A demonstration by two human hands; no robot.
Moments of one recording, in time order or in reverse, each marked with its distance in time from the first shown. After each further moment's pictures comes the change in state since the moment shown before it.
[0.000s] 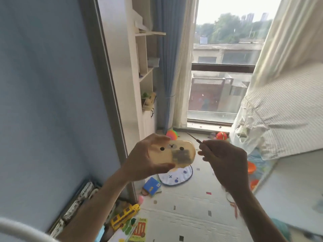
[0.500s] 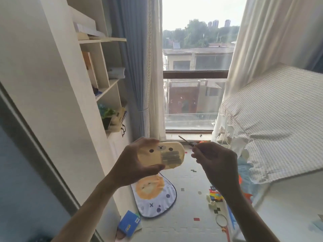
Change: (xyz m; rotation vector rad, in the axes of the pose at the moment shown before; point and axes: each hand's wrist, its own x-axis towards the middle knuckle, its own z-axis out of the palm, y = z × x) left_hand 0.289 -0.086 0.073 0.019 -0.054 0.125; right_hand 0.233 0.164 0.007 -0.097 0.136 0.037
